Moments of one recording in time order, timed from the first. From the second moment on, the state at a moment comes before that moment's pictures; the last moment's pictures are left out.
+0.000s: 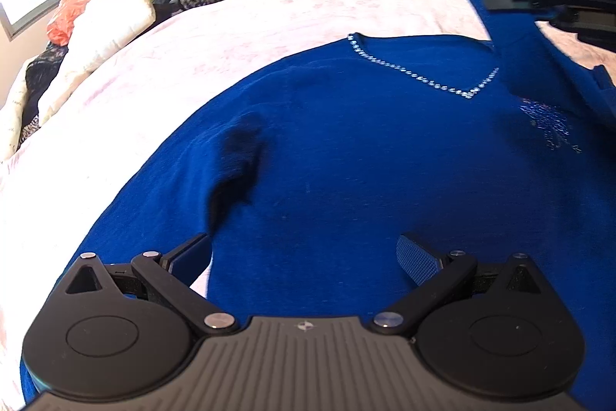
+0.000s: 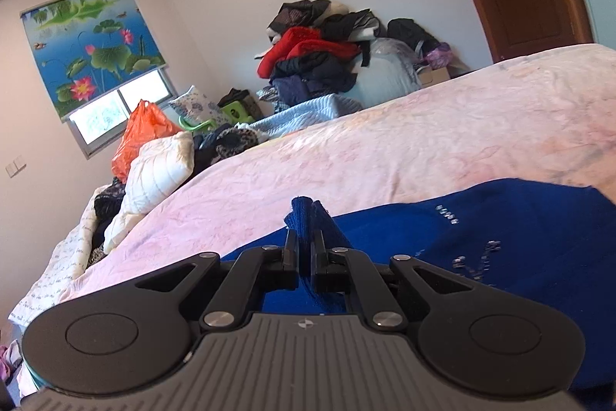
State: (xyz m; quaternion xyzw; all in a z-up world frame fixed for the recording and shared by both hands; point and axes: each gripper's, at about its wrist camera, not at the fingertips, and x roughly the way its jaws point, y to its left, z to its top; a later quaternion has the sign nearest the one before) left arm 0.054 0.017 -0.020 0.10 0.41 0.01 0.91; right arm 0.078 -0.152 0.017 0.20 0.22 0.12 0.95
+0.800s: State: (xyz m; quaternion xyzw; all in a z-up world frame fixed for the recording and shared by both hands) left arm 0.046 0.075 -0.022 0.08 0.42 0.04 0.90; right arm 0.133 -0.032 -0.038 0.16 0.35 0.22 0.90
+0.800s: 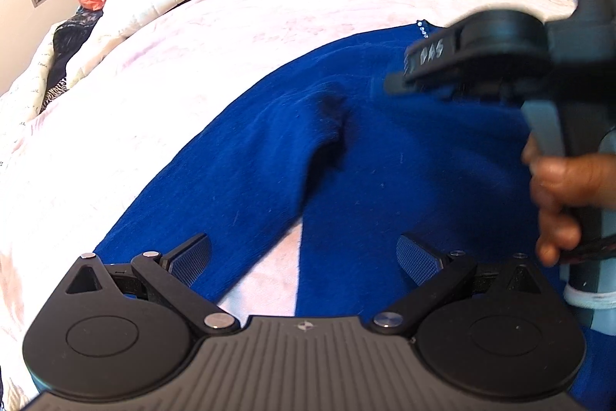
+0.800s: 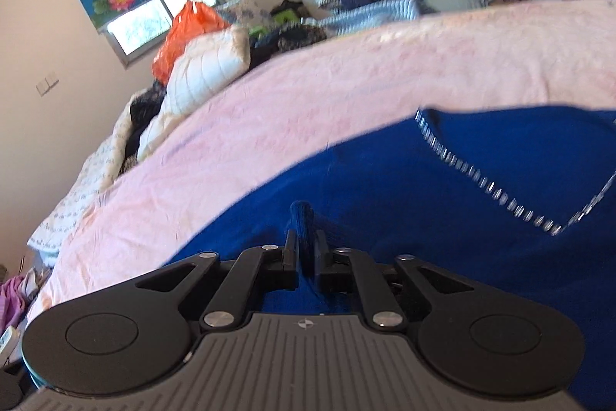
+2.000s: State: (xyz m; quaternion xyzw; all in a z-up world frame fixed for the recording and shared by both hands) left arm -0.044 0.279 -0.020 0.00 0.45 0.32 0.83; right arm -0.085 0.140 -0.001 -0.35 0.11 0.51 0.78
